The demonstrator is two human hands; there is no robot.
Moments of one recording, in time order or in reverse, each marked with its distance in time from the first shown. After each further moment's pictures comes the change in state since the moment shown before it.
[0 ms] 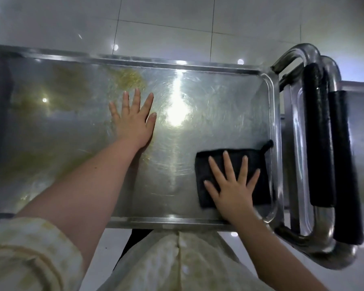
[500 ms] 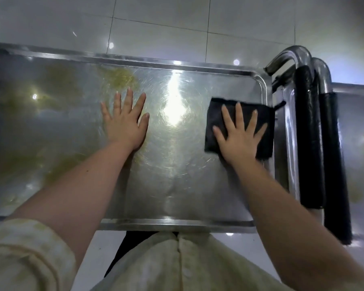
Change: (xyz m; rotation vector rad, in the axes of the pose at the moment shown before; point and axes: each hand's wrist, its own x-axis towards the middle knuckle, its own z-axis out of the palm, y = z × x) left_hand -0.003 0.000 0.007 -0.034 0.079 -0.012; right_hand 0.122 0.032 -0.044 0.047 0.038 0.179
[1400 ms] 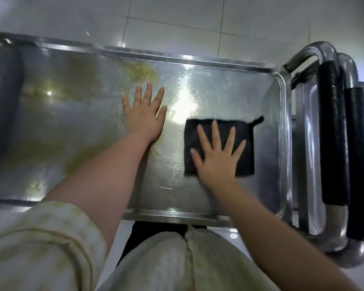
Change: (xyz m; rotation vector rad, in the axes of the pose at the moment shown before) left_hand -0.002 -0.003 -0.005 0.000 -0.033 0.016; right_hand -0.081 -0.086 0.037 -0.013 0.087 -0.186
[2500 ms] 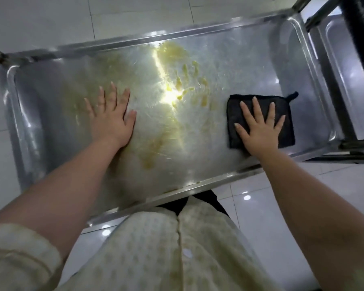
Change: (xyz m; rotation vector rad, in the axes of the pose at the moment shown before) left_hand 0.001 -0.249 -0.018 0.044 -0.002 0.232; right_hand -0.034 -0.075 0.015 0.004 -0.039 0.376
